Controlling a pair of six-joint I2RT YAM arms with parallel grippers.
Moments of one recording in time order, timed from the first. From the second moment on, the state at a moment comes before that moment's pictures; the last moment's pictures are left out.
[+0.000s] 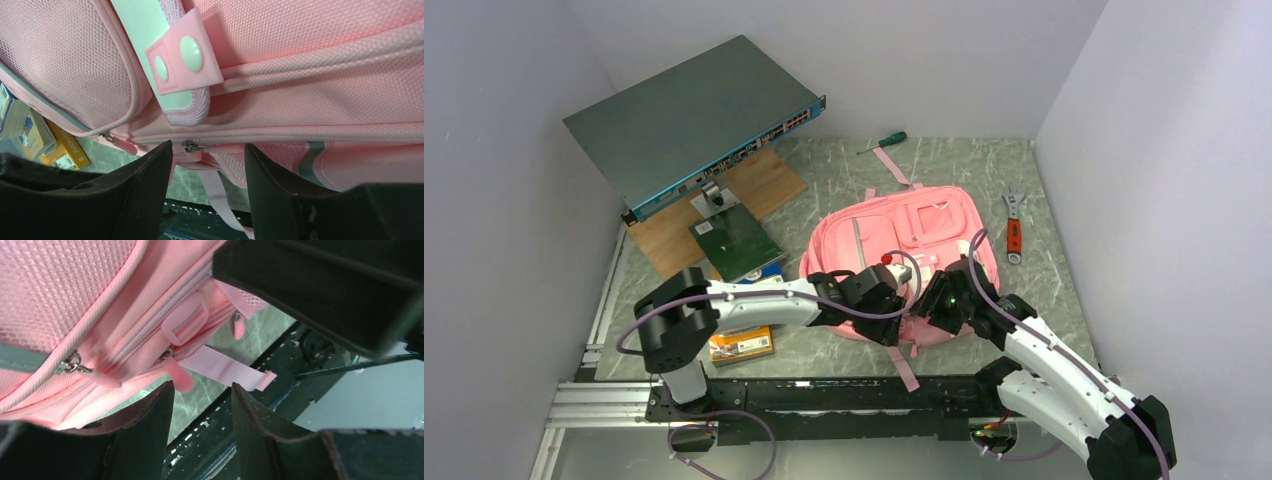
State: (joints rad) left arm -1.17 1.67 1.09 -0.29 0.10 -0.66; right arm 0.51 0.81 0.48 -0.59 0.00 0.96
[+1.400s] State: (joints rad) left arm -1.18 1.68 1.12 -0.52 -0.28 -0.72; right arm -0.16 0.93 0.35 -0.34 -0.18 0.88
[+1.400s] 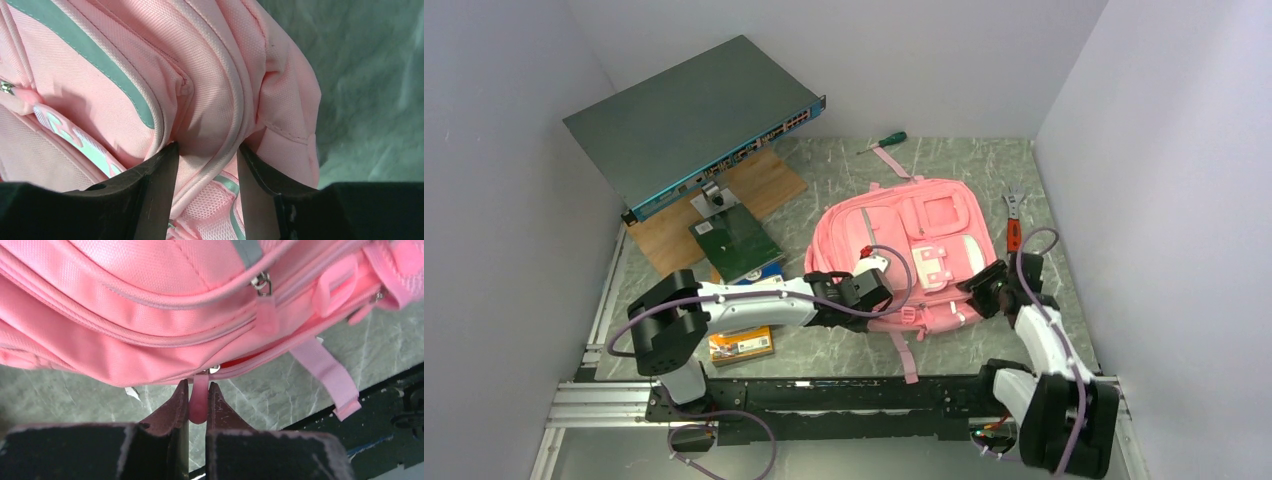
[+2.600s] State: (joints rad) left arm -1.13 1.59 1.18 -0.27 0.07 -0.52; right arm 0.17 0.53 0.47 -0.62 -0.49 1.19
